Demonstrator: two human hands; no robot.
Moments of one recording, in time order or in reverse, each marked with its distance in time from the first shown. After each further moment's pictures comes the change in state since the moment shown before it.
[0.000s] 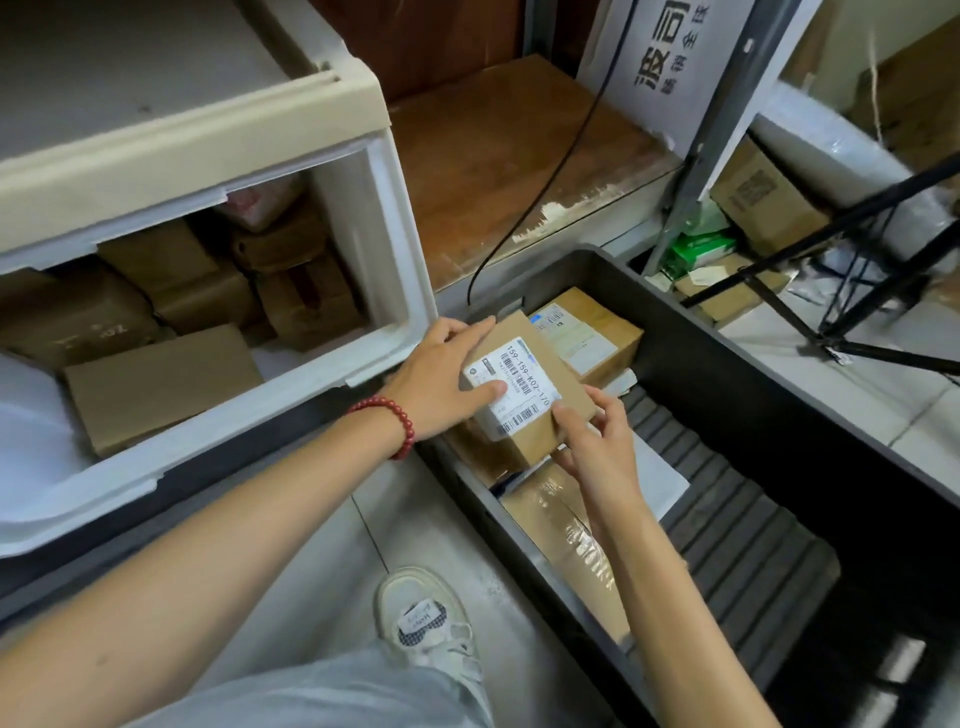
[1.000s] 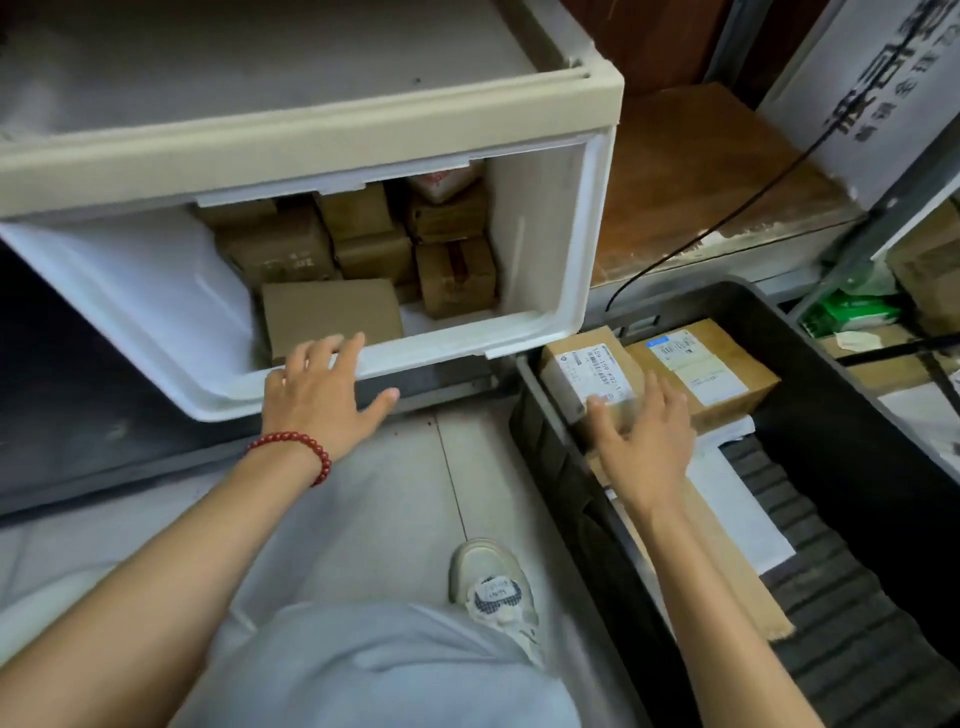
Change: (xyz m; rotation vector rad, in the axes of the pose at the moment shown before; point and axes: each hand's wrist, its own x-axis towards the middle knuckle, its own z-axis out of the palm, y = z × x) left_hand -0.154 -0.125 -0.063 0.475 0.299 -0.594; right_hand -0.011 0.011 0.067 -0.933 -0.024 -0.441
